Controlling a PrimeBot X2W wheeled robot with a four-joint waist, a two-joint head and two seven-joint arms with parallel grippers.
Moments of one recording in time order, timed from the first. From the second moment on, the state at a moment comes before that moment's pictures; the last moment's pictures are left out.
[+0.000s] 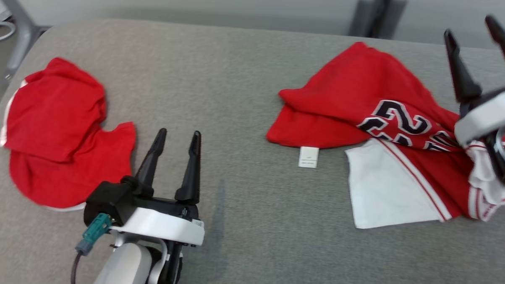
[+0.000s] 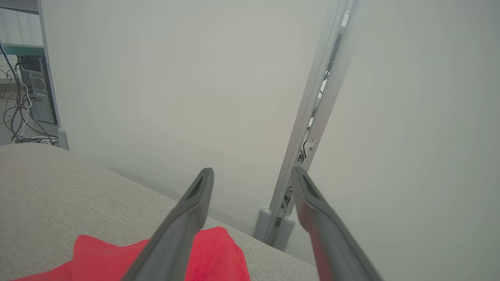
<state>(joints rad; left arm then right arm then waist) -0.21 0.05 -0.29 0.11 -0.42 0.06 -0.26 -0.80 -0.46 0.46 0.56 0.40 0.13 -0.26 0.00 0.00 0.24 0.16</state>
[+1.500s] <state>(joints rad) -0.56 0.08 -0.33 0.80 -0.32 -0.03 -0.23 -0.26 -0.12 0.31 0.23 0.21 0.13 -0.26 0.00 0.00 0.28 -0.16</state>
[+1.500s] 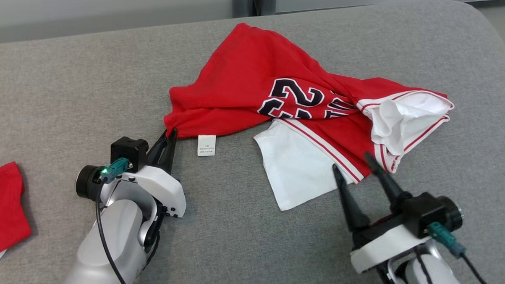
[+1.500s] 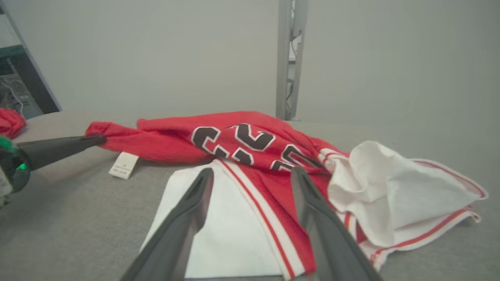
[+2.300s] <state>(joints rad) -0.52 0.05 -0.44 0.69 -0.39 -0.01 -0.26 -0.34 -0.21 0.66 0.51 0.12 0.13 -0.24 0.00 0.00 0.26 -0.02</state>
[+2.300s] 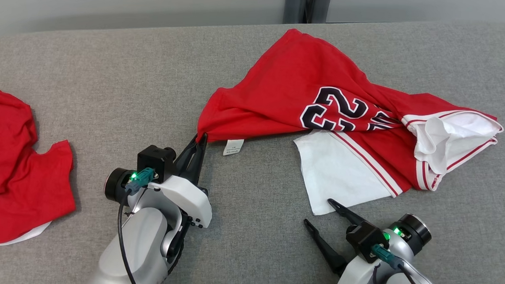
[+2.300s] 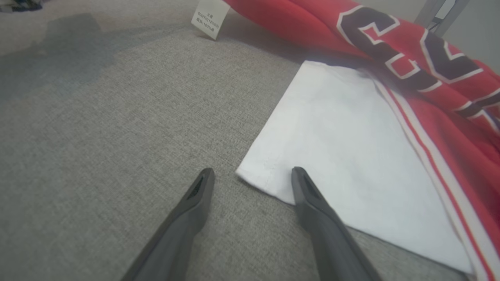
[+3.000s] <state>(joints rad) -0.50 0.06 -0.43 0.68 -0.41 -0.01 -0.26 -0.38 -0.18 0.59 0.58 0.09 0.13 -0.25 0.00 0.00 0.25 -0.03</state>
